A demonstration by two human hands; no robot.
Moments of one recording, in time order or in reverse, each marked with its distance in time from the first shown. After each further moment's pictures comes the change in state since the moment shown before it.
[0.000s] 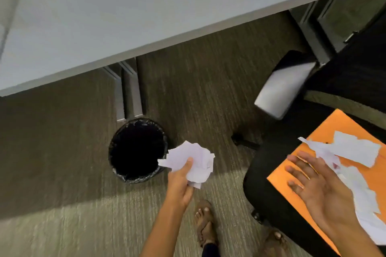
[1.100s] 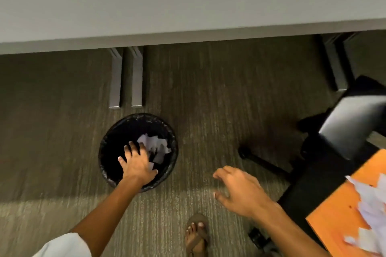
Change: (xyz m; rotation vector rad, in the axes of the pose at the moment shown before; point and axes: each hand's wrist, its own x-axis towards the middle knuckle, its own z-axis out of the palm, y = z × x) left_hand 0.178 0.113 -0.178 2.040 0.193 -0.015; right_hand 0.095 0.134 0.206 -1.945 -0.671 -0.388
